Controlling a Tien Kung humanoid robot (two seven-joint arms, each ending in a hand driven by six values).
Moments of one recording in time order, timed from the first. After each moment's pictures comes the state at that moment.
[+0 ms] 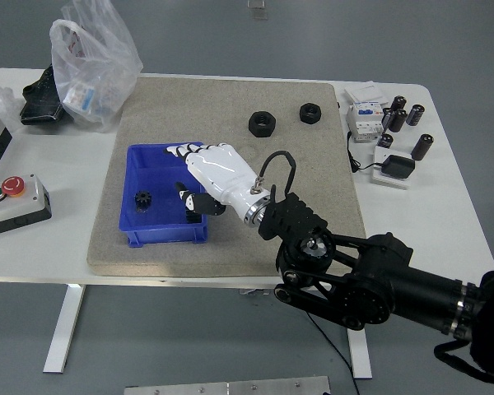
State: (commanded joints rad) left arm 0.00 0.08 -1.43 -0.18 1.43 0.14 0.11; right arm 0.77 -0.04 0.38 1.18 -2.00 -0.37 -0.30
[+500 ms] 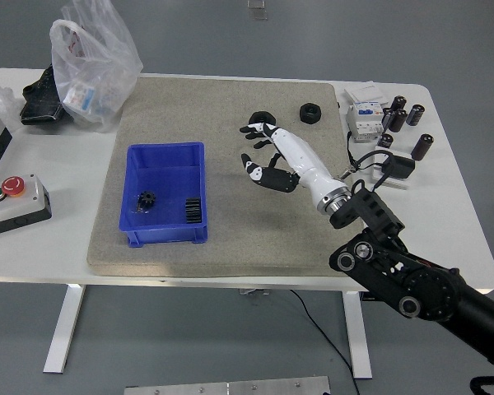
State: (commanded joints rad) left arm 0.00 0.07 -1.44 -0.18 1.42 0.14 0.10; right arm 0.48 -0.20 0.80 1.24 -1.52 -0.31 0.07
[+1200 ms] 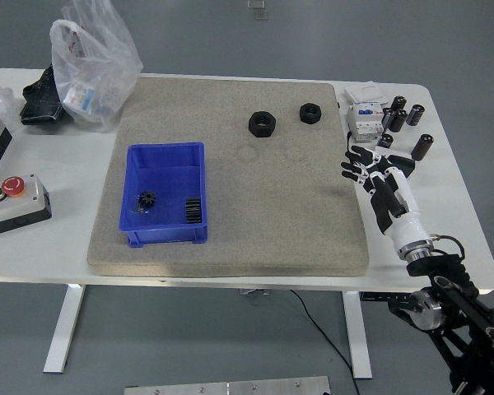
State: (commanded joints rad) left arm 0.00 0.07 -1.43 -0.18 1.40 0.14 0.09; right arm 0.15 -0.21 1.12 1.19 -0.78 -0.07 0.42
